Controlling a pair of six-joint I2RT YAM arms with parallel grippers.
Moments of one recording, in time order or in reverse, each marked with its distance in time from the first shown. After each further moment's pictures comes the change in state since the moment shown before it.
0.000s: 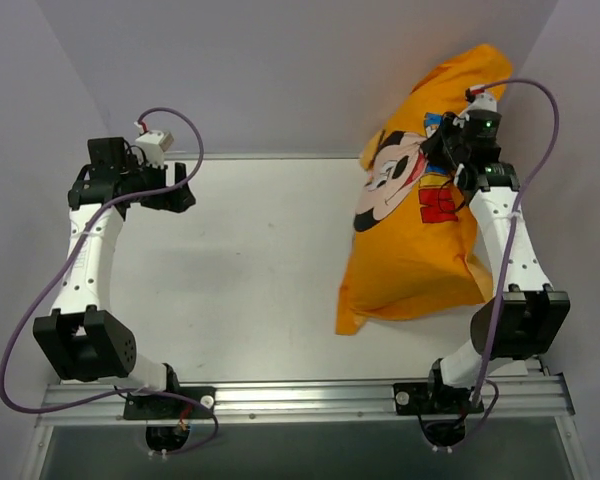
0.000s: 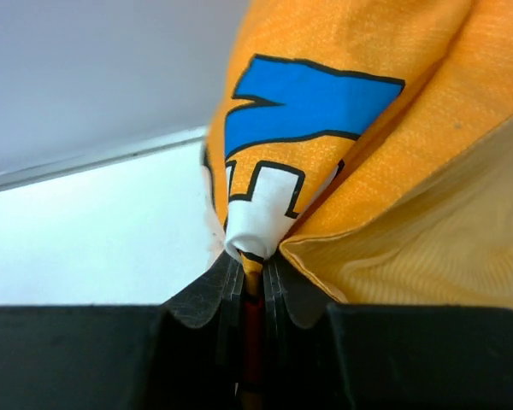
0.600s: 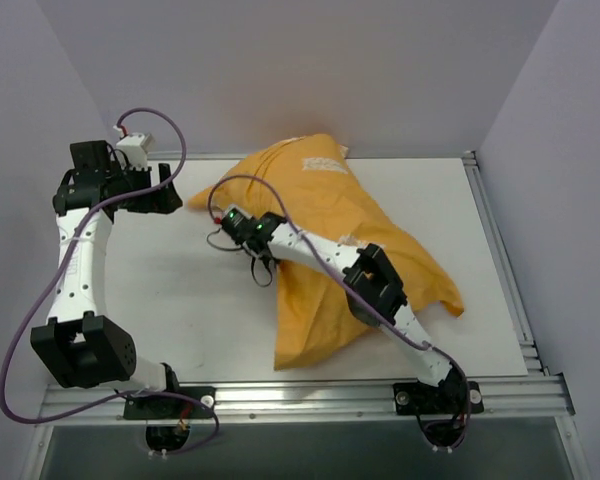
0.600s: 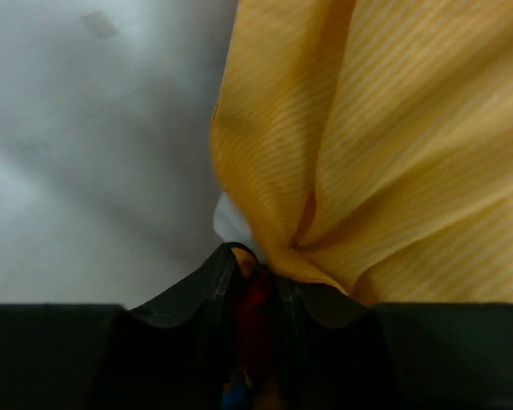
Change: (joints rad) left arm 0.068 -0.032 -0.002 -0.055 -0.015 -0.046; right arm 0.940 0.788 0.577 -0.488 0.633 -0.478
